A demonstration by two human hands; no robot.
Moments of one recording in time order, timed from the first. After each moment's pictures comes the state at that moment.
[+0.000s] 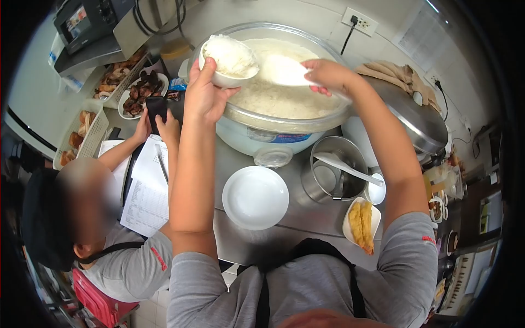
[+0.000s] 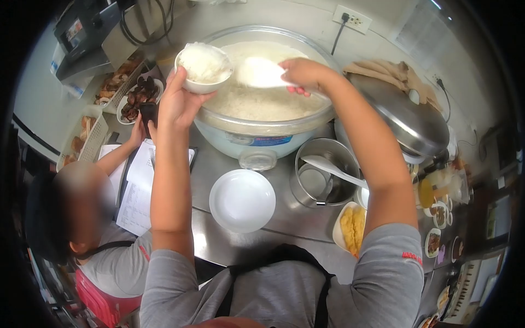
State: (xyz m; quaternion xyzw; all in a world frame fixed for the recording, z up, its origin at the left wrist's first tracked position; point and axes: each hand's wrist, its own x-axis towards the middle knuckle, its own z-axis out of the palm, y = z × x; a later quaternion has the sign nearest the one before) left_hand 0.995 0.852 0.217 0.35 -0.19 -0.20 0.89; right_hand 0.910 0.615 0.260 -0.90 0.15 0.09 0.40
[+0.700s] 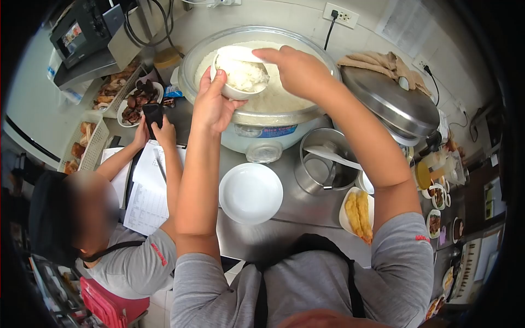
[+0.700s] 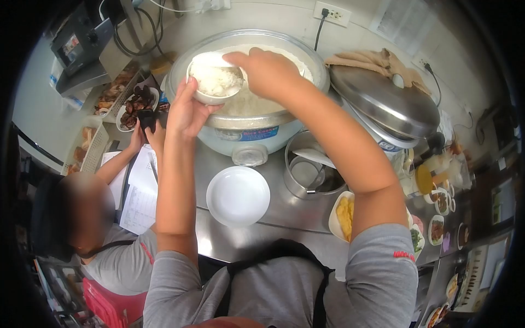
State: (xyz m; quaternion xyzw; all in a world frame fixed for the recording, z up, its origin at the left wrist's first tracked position) left_hand 0.960 0.836 0.213 0.36 -0.24 -0.27 0.86; right_hand 0.869 0.682 0.275 -0.96 -0.01 -0.26 0.05
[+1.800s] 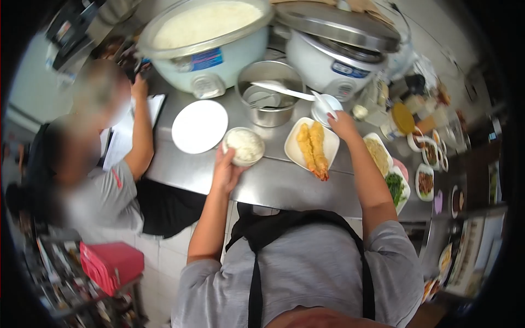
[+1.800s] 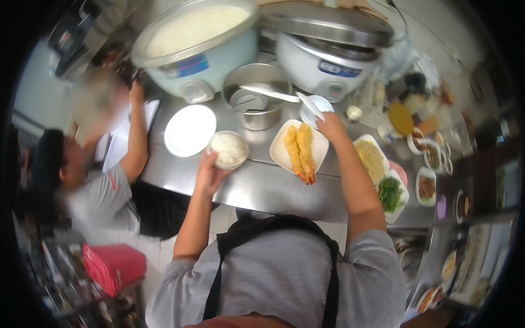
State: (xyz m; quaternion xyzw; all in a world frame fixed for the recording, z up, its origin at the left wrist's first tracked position) left_hand 0.653 0.849 0.029 0.42 -0.06 -0.37 0.83; right_hand 0.541 0.507 0.033 -0.94 0.27 -0.10 0.19
